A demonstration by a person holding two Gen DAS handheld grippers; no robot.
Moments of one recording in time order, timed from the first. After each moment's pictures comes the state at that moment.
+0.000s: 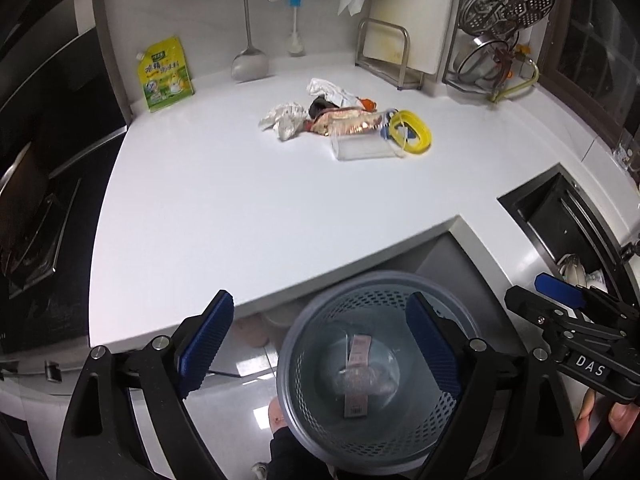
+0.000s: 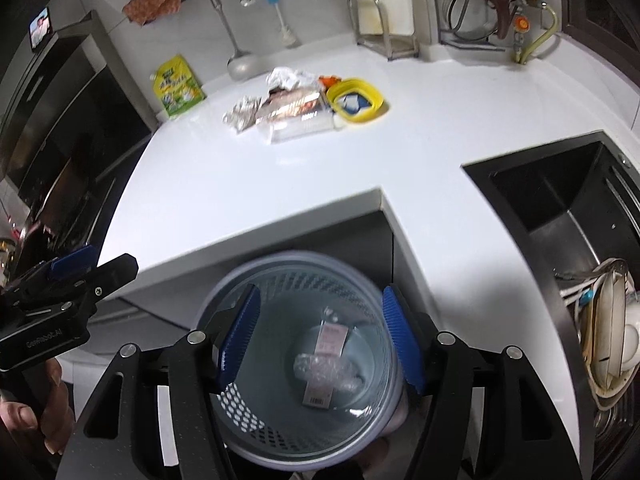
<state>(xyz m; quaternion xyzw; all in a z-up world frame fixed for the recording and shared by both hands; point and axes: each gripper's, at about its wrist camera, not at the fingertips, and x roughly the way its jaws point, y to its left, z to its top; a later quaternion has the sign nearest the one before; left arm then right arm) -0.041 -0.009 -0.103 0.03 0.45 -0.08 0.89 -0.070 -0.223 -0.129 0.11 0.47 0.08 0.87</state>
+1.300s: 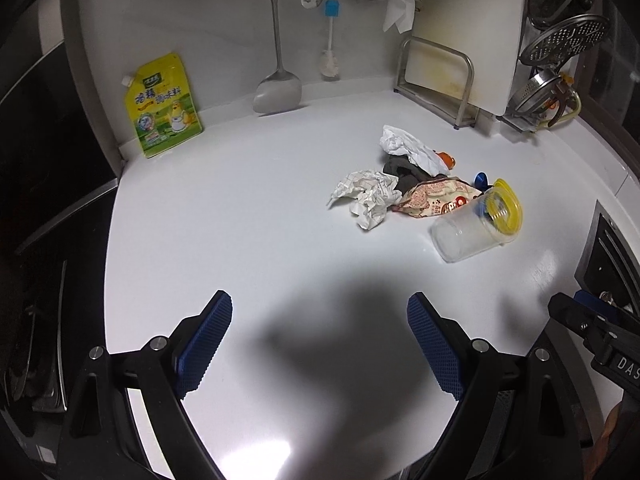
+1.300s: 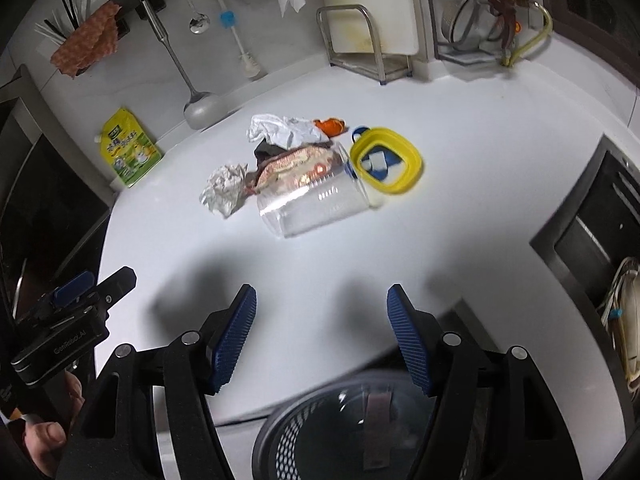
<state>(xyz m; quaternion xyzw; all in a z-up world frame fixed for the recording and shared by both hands) 0.134 0.076 -0.106 0.05 0.43 -0.10 0.90 0.070 -0.150 -0.124 0.16 0.45 -0.02 0.88</state>
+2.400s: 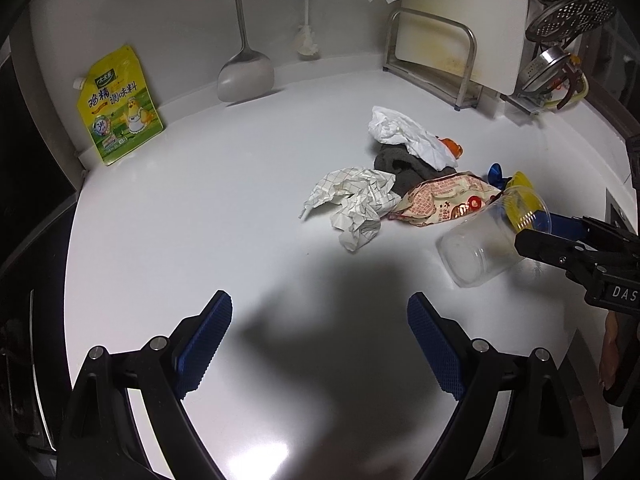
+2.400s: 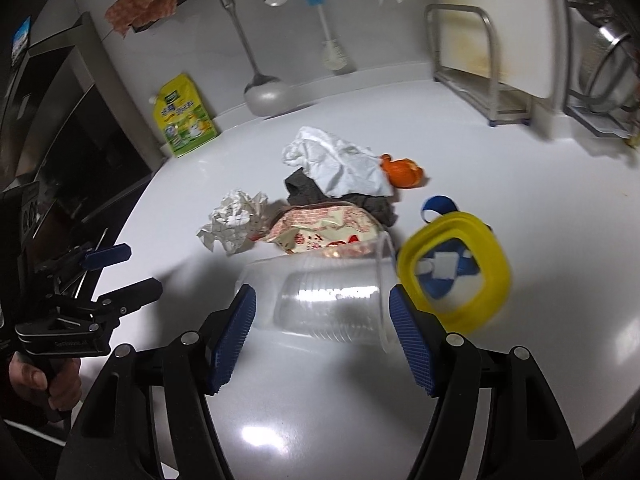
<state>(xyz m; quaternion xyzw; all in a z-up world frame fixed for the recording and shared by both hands) 0.189 0.044 -0.142 0.07 0.45 -0.11 0.88 0.187 -0.182 -0.161 0.08 0.44 0.19 0.87</state>
